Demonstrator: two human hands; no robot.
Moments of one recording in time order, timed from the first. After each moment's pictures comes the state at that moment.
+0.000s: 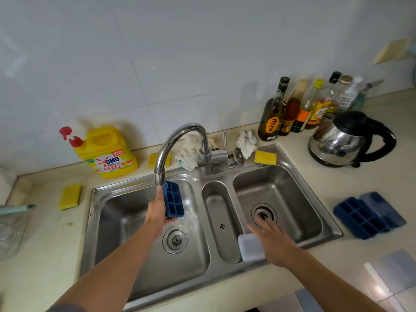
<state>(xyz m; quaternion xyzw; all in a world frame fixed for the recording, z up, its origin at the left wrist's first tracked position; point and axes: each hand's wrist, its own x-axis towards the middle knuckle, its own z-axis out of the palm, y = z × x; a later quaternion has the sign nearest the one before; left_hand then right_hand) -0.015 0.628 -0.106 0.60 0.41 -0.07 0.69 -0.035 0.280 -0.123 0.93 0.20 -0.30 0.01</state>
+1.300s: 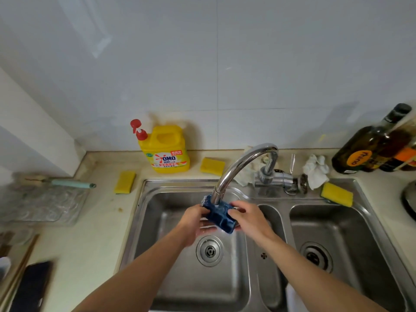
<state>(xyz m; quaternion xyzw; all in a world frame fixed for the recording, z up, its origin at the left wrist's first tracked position) 0.000 0.682 -0.115 0.51 0.40 -0.12 0.75 0.061 0.507 -0.069 0.81 0.09 -0.31 -0.49</state>
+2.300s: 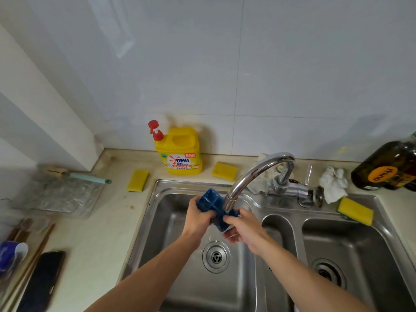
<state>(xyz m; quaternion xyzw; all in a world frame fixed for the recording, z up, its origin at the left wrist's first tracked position) -0.008 0.684 -0.101 0.59 0.37 0.07 0.71 0.061 0.543 -0.088 0.71 -0.01 -0.44 -0.56</state>
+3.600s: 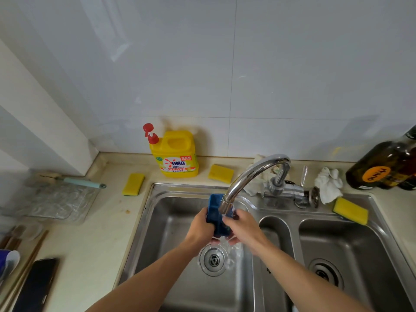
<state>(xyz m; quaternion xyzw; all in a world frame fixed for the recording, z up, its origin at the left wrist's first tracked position) -0.008 0.672 -0.099 0.70 0.33 -0.08 0.63 0.065 0.540 -0.087 0.79 0.06 -0.39 -0.47</state>
